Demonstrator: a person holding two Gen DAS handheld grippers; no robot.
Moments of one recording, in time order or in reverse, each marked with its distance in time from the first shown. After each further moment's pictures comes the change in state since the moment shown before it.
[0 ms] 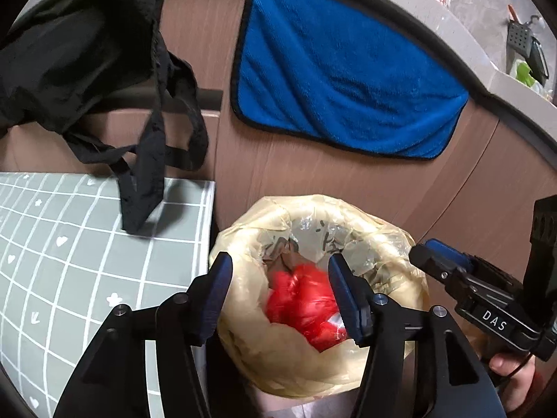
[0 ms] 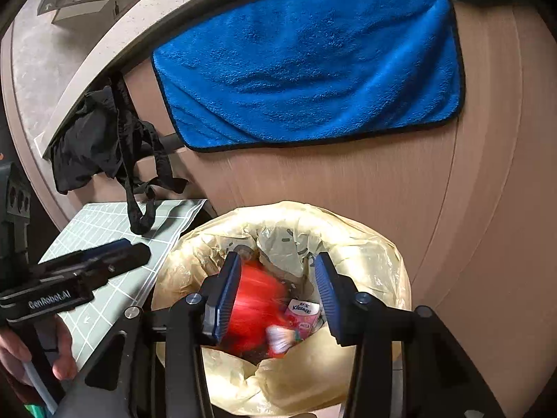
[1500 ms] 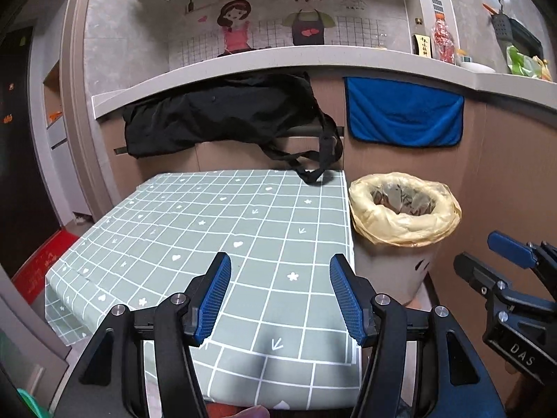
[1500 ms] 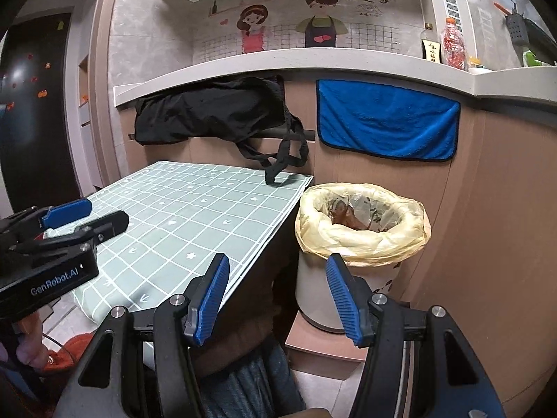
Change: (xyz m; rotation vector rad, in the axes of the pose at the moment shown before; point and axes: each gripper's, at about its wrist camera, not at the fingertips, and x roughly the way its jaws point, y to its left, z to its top) left arm -0.286 0.012 -0.193 0.056 -0.224 0.450; right arm -0.199 0.190 -0.164 -0.241 -0.149 -0.008
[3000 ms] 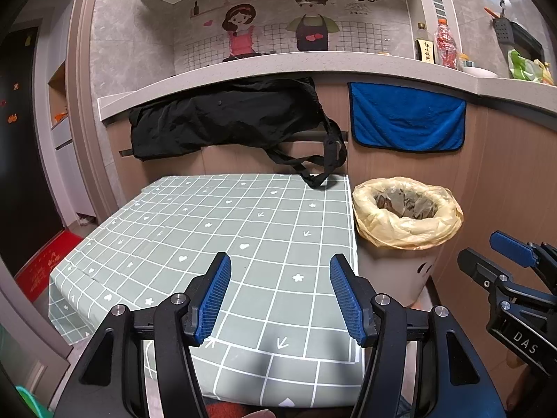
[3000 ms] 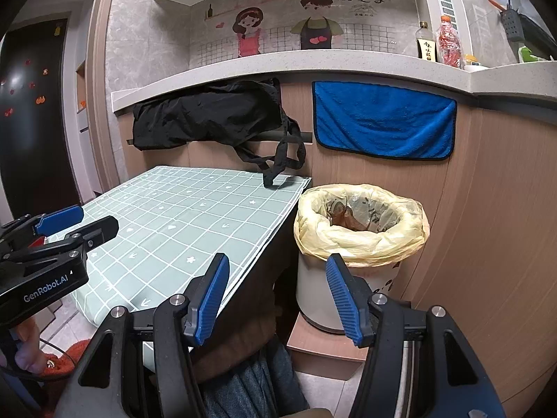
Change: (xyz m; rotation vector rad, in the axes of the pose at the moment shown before) left arm -0.006 -0.002 -0.002 -0.011 -0.024 0.020; right arm 0.001 -0.007 0.001 0.020 -0.008 0.003
